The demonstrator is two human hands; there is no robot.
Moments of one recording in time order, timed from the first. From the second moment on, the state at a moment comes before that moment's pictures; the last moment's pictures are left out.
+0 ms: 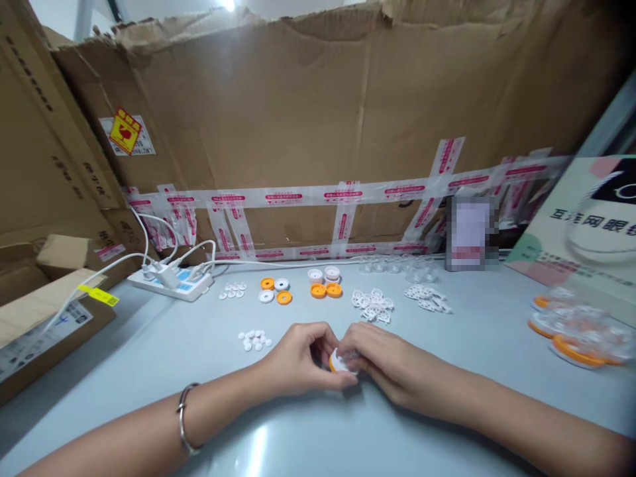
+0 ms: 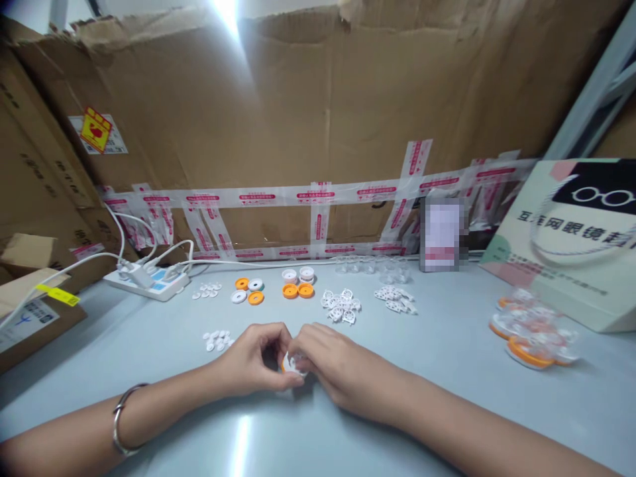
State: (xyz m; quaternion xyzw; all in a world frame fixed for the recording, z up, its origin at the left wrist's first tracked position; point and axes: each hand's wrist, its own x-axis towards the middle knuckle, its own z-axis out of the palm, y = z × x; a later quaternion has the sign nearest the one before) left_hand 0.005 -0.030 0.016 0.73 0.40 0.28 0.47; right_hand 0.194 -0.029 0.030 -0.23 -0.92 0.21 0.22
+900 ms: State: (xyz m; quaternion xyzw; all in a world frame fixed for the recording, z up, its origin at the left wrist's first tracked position) left_hand 0.001 -0.033 0.025 0.89 0.27 0.22 0.30; right_hand 0.195 -0.014 0.033 -0.39 -0.57 0.49 0.53
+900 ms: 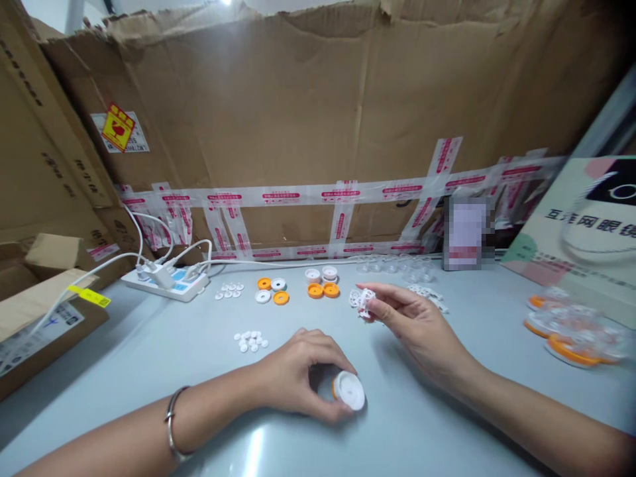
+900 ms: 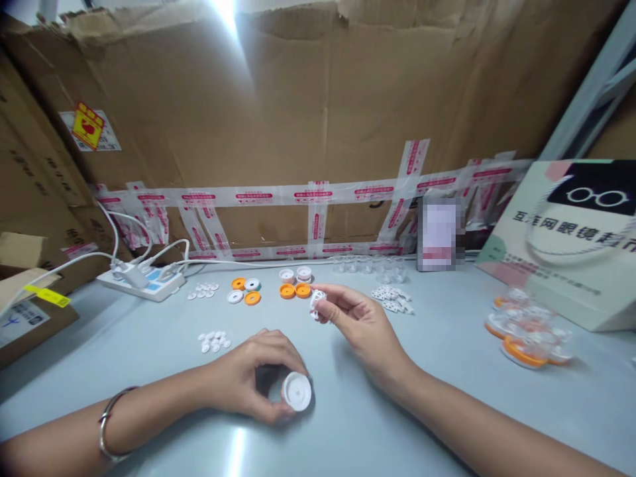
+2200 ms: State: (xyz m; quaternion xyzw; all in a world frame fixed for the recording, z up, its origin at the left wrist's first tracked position) left_hand 0.000 -0.020 0.011 0.87 0.29 0.39 0.00; right_hand 0.176 -0.015 0.015 -0.40 -0.57 0.59 0.41
